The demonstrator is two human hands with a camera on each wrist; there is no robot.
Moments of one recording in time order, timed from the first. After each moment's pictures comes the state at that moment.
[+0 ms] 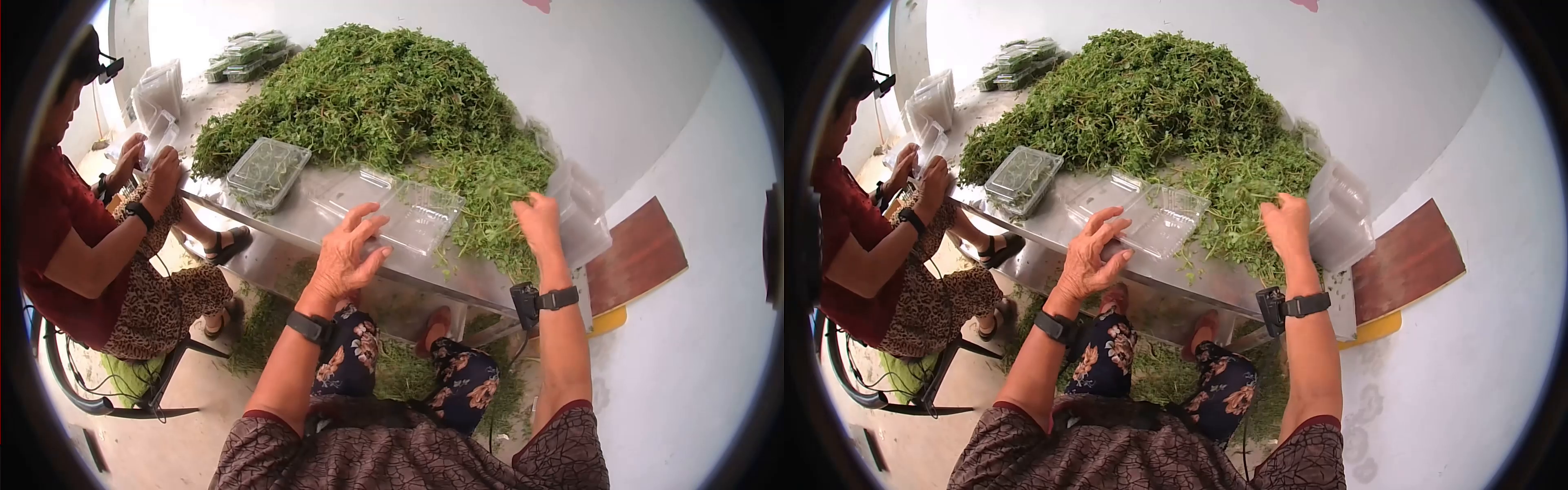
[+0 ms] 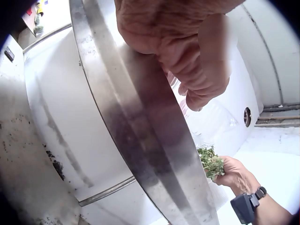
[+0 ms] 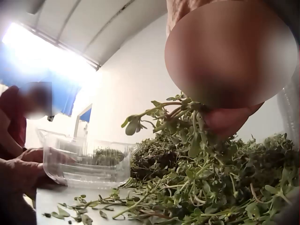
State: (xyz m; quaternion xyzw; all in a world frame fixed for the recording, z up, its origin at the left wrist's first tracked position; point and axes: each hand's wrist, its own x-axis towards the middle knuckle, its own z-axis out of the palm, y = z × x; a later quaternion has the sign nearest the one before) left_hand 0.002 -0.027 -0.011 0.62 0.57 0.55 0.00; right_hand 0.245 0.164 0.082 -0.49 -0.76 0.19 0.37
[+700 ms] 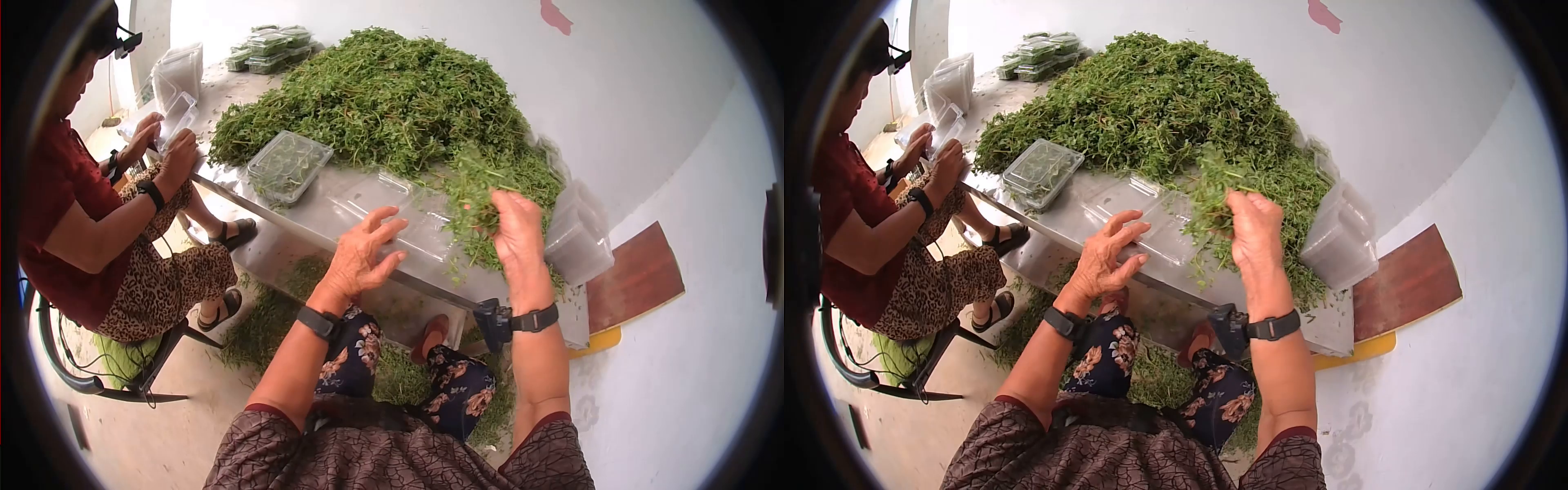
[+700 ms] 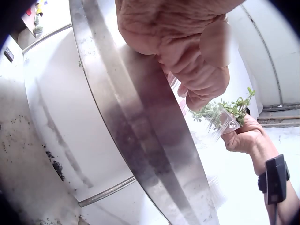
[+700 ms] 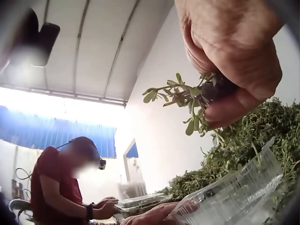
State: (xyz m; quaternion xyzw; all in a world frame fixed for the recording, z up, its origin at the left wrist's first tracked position) left_hand -0.002 -0.027 -0.014 0.62 0.54 0.56 0.04; right_hand 0.170 0.102 0.100 -0.33 -0.55 0.60 0.48
